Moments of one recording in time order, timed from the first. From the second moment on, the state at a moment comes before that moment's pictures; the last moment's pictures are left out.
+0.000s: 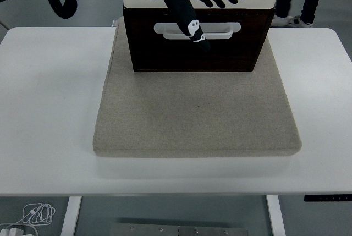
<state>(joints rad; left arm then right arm) -1.87 0.60 0.08 -1.49 0.31 -0.24 0.30 -0.06 0.00 0.13 0.15 -0.15 0.22 0.04</state>
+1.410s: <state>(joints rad) -1.82 0.40 0.15 -1.08 0.36 -0.46 0.43 -0.06 0.00 0.13 0.15 -0.15 0.22 0.04</state>
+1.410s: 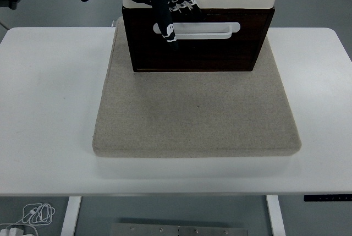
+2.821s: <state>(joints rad) -1.78 0.28 0.15 -1.00 0.44 -0.42 0.43 -0.06 0.00 0.13 0.15 -0.15 0.22 0.04</state>
